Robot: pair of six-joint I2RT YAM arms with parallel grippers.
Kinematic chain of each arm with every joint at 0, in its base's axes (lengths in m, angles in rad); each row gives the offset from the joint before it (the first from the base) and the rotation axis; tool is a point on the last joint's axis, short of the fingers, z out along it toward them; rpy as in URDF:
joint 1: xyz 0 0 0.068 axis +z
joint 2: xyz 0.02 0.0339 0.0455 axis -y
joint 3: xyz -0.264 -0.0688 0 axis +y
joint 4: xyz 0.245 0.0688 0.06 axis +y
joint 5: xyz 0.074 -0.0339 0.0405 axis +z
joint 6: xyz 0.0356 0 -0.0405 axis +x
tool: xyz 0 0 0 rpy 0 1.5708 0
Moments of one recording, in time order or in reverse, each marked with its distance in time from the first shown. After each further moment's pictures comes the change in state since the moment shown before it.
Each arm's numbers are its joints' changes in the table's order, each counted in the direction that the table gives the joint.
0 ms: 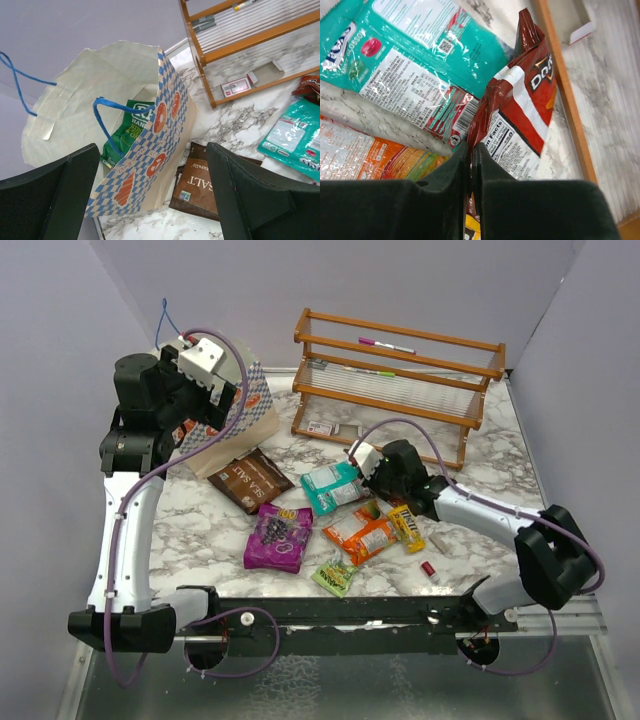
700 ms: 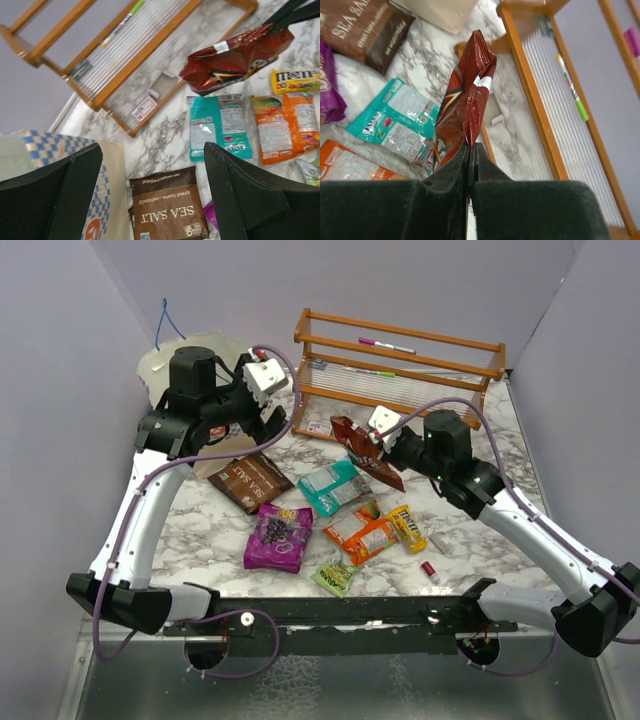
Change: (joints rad) left arm -0.235 -0.108 -0.086 0.098 -0.236 0.115; right arm 0.000 0.296 -0.253 0.216 0.072 -0.108
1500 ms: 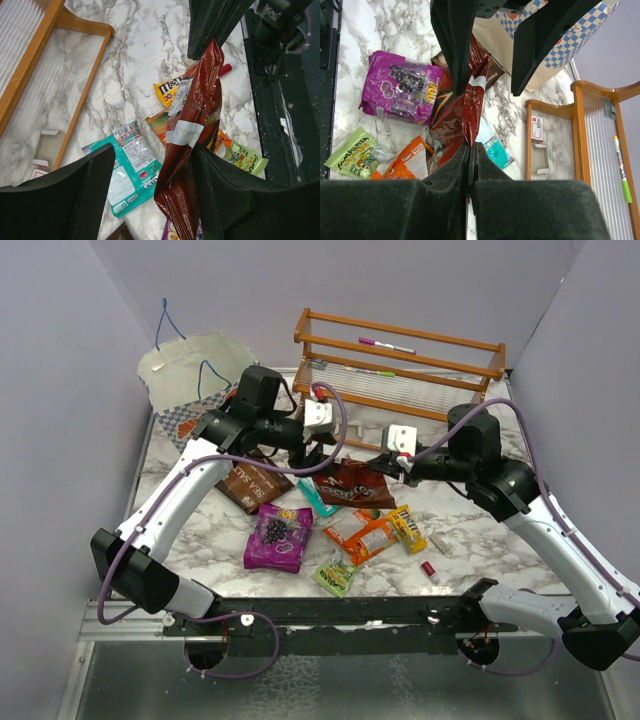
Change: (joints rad) left arm -0.236 -0.139 0.072 0.026 -0.349 0.109; right arm -0.014 0.090 -0.183 0.300 0.495 -0.101
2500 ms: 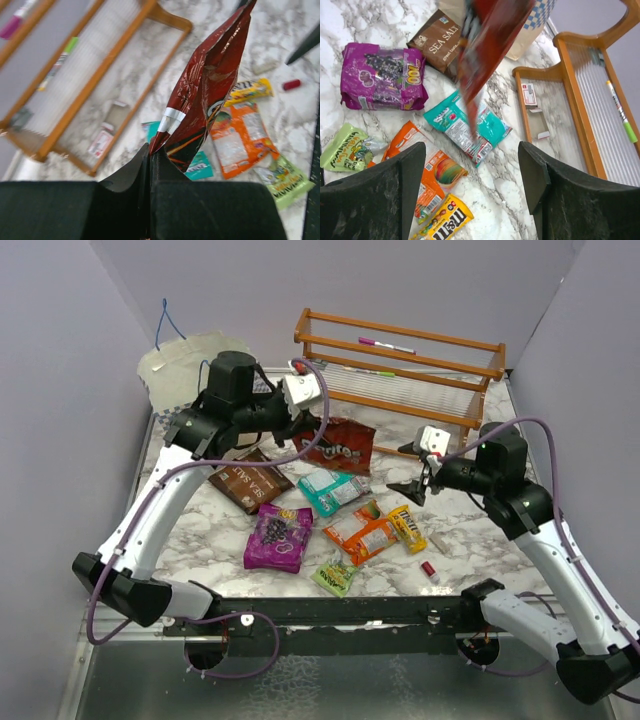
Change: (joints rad) left arm 0.025 0.071 -0.043 -0.049 0.230 -0.126; right arm -0.216 0.151 0.199 -0.091 0.092 0.097
